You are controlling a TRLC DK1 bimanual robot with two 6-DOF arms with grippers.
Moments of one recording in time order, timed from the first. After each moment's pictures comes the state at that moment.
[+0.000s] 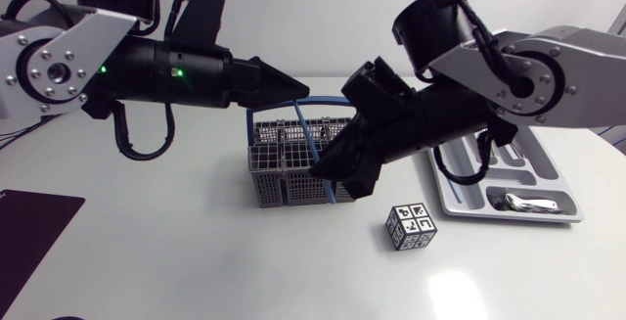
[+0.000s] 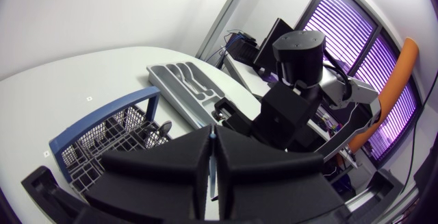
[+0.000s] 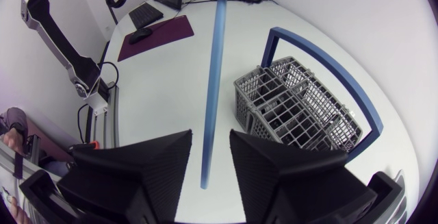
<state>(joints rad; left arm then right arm) -0.45 1.41 1.12 -0.20 0.74 -0.17 0.59 1.44 1.12 -0.53 -0.52 -0.34</state>
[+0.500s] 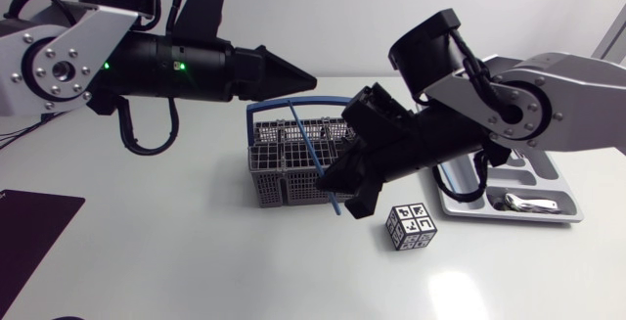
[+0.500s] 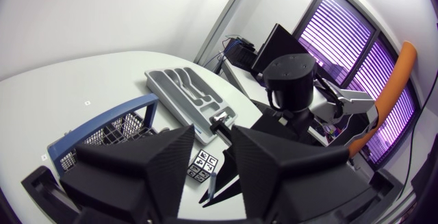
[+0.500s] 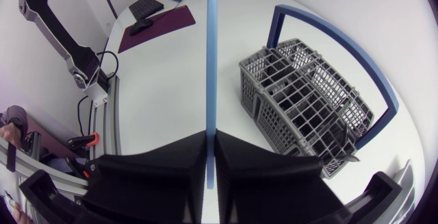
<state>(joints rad) -0.44 1.42 1.14 -0.15 0.75 -0.21 0.59 1.44 1.04 -0.51 -0.51 -0.34</state>
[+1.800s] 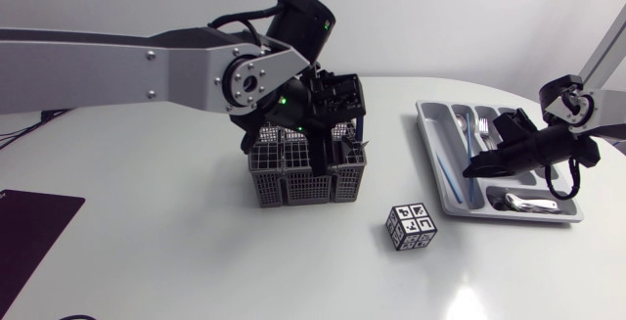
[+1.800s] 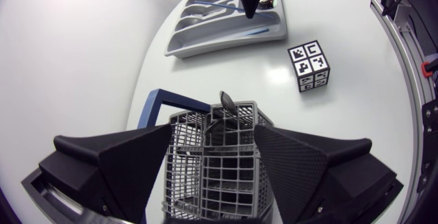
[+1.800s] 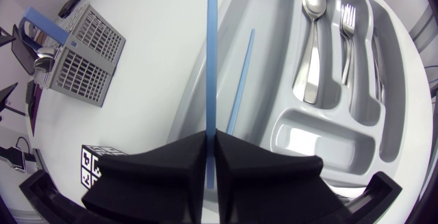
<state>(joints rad) -0.74 1.82 1.43 -0.37 0.06 0.90 -0.28 1.81 1.09 -0.53 -0.44 -0.41</state>
